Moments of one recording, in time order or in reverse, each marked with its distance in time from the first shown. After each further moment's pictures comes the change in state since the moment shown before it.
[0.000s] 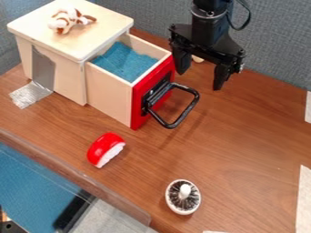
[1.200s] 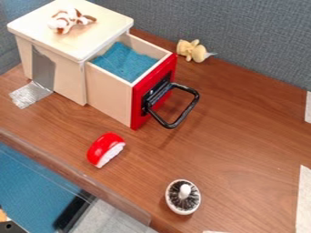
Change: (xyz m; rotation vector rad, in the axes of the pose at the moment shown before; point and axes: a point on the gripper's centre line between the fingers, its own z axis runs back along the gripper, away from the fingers) arm -0.004 0.180 0.082 0.045 -0.001 0.365
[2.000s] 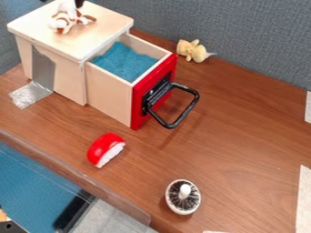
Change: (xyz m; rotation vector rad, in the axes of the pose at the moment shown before) arm 0.009 0.063 -0.045 0.157 0.091 0.073
